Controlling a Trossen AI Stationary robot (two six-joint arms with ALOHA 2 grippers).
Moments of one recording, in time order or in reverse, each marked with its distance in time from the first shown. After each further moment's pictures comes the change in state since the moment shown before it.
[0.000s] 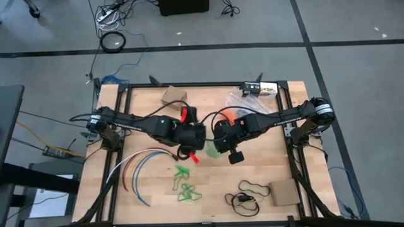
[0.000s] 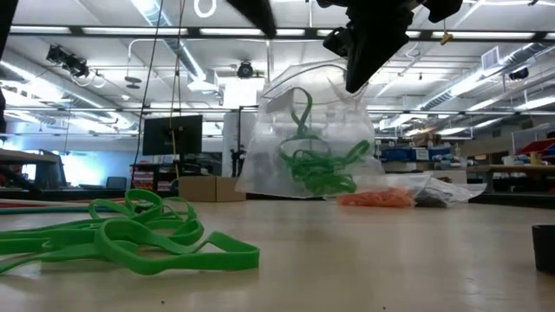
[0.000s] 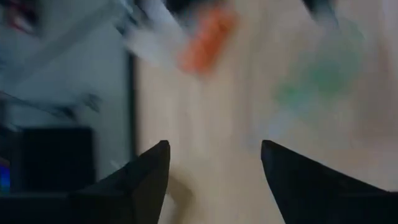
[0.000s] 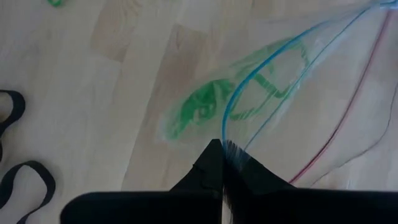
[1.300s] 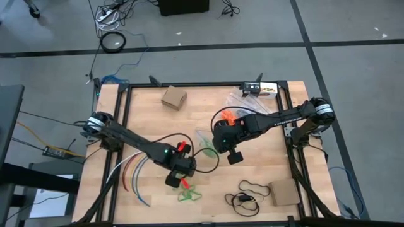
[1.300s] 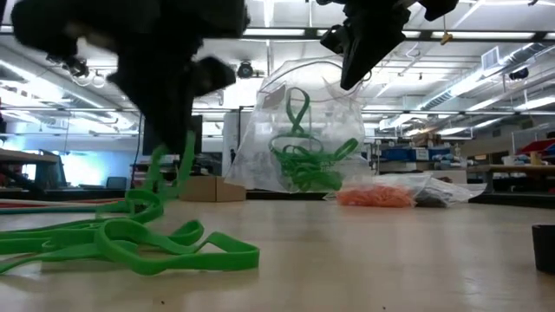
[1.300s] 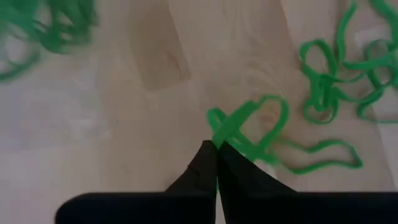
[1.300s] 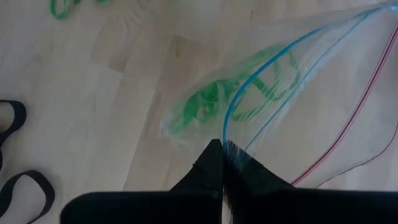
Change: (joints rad) left arm -0.151 -0.009 -0.523 0.341 0.474 -0.129; right arm 0.003 0.000 0.000 0.030 -0.001 0.001
